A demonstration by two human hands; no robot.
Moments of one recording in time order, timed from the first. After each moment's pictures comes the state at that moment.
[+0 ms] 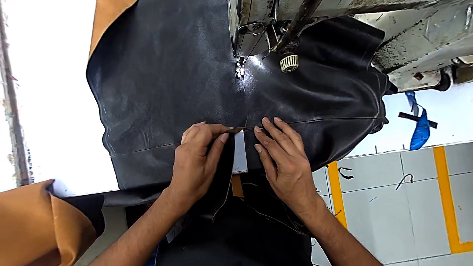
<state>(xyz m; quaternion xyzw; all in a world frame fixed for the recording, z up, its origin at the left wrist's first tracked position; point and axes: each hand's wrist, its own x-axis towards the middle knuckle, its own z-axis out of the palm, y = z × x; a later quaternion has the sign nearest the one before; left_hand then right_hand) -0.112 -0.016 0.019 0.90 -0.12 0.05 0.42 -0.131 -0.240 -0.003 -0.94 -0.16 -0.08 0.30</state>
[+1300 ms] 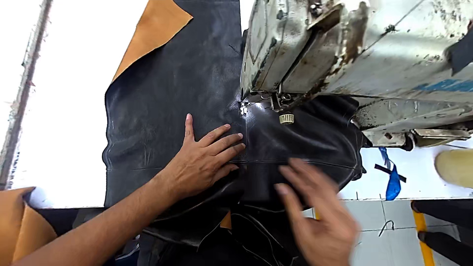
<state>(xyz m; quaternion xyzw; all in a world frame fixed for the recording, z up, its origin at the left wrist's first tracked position) -0.055 -0.005 0.004 0.93 -0.34 0.03 0.15 -0.134 -0.278 0.039 -0.93 -0.09 -0.16 0.32</state>
